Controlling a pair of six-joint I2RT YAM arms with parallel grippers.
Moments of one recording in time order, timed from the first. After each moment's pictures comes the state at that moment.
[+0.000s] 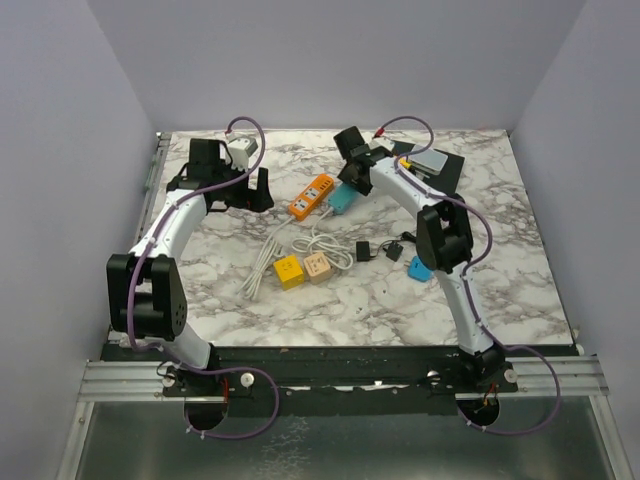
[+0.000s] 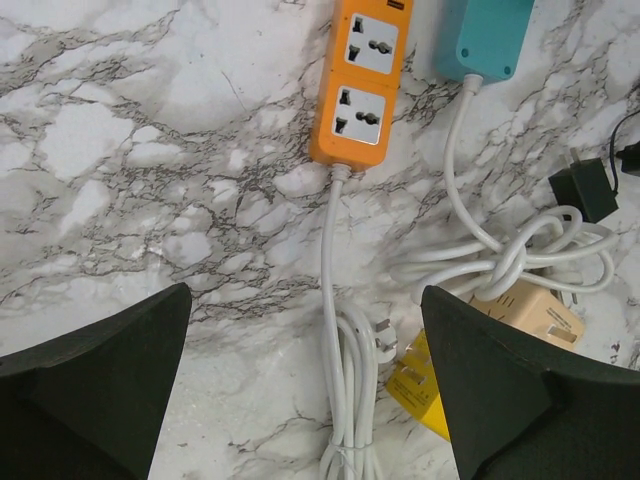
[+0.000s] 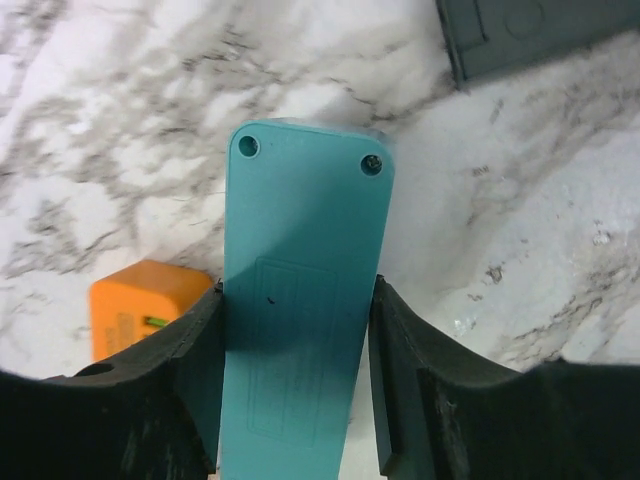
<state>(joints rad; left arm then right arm) -0.07 1.60 1.27 -0.46 0.48 0.10 0.51 2.44 2.17 -0.76 0.45 1.02</state>
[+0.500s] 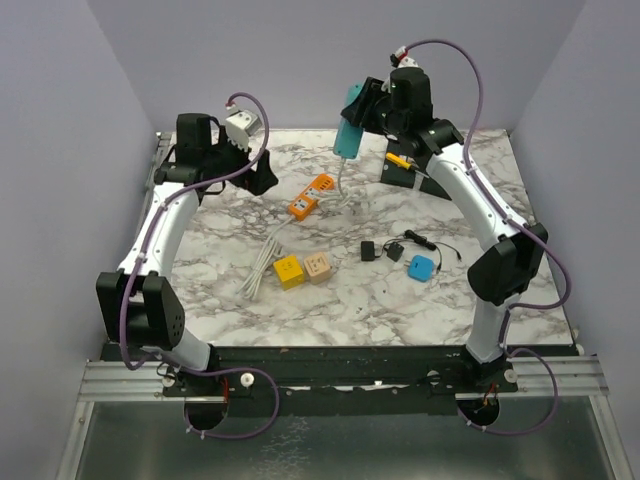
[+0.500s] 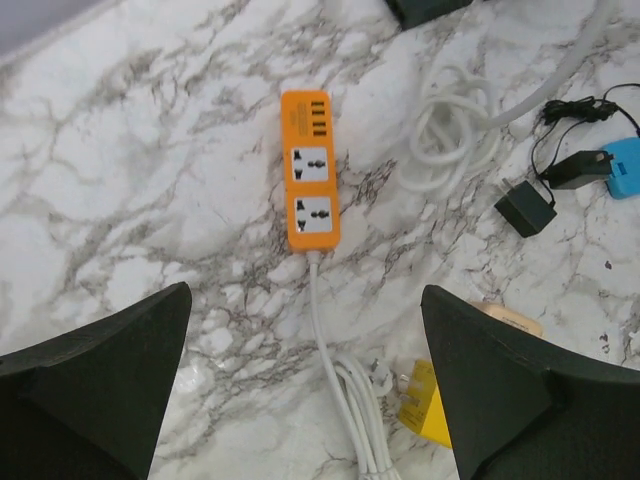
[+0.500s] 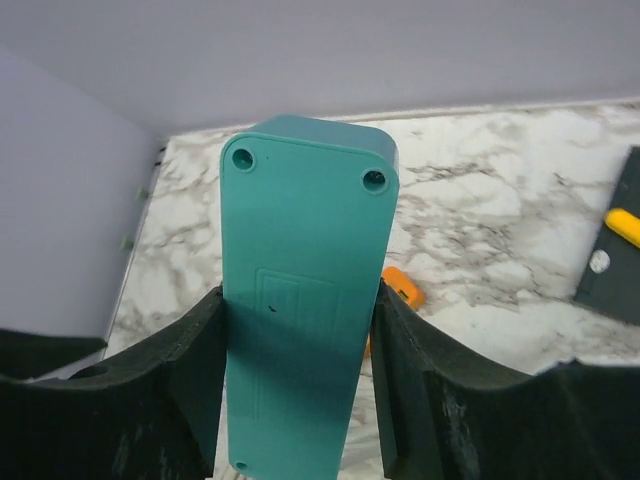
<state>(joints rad) -0.09 1.55 1.41 -0.48 0.61 0.21 0.47 1.92 2.01 -0.43 0.11 0.55</state>
